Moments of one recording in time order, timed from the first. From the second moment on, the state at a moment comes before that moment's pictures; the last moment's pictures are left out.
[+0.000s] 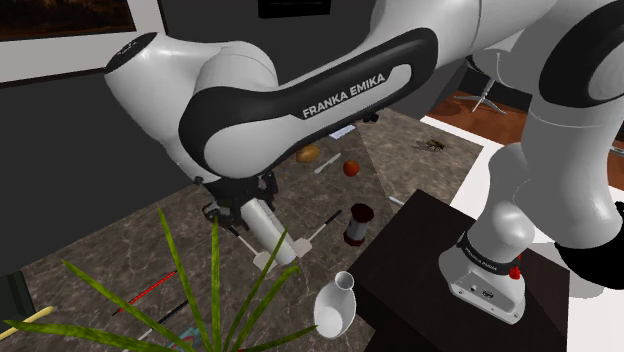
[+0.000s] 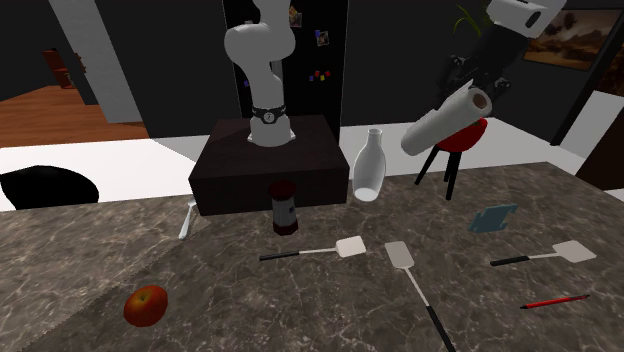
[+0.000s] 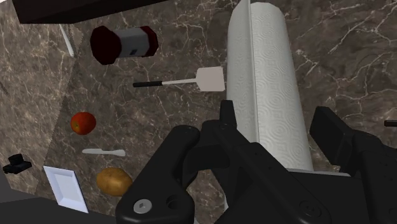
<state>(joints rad) 0.77 0.42 0.09 -1.55 -0.16 1.62 1.11</state>
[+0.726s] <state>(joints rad) 0.81 0.51 0.10 -1.54 -0.16 1.68 1.16</state>
